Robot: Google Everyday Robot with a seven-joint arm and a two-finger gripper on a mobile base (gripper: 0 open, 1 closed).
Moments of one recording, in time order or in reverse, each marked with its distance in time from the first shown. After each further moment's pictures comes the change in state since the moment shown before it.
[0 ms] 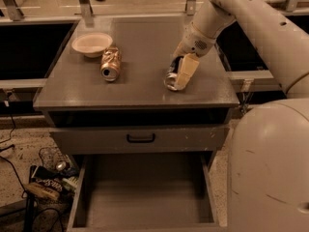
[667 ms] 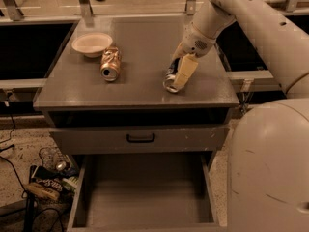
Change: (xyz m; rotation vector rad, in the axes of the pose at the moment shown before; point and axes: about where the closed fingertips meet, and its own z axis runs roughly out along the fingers) arm 0.000 0.000 0.000 0.000 0.000 0.000
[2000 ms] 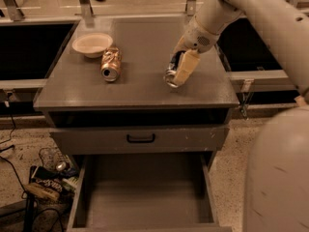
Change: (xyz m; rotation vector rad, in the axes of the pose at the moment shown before) arm -0.008 0.003 -0.023 0.082 -0.023 -0.009
